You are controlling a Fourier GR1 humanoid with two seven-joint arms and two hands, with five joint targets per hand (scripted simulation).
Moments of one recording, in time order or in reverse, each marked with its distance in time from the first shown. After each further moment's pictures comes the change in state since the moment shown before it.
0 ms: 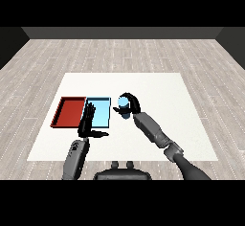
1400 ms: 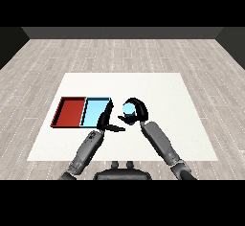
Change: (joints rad) left arm -0.264 -0.005 -0.242 0.329 0.113 0.213 0.005; right arm 0.343 -0.046 -0.117 -0.610 0.350 0.061 0.259
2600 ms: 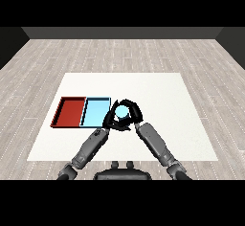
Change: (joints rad) left arm -0.109 0.004 -0.117 0.131 0.107 0.068 -0.025; right arm 0.001 0.076 0.022 -0.048 0.092 0.038 0.052
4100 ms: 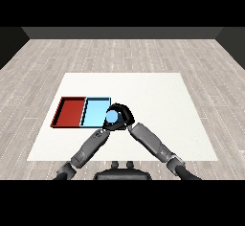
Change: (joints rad) left arm -0.027 0.029 -0.092 0.046 -0.076 0.260 -0.044; right arm -0.105 -0.020 0.206 0.095 -0.128 -0.121 -0.080
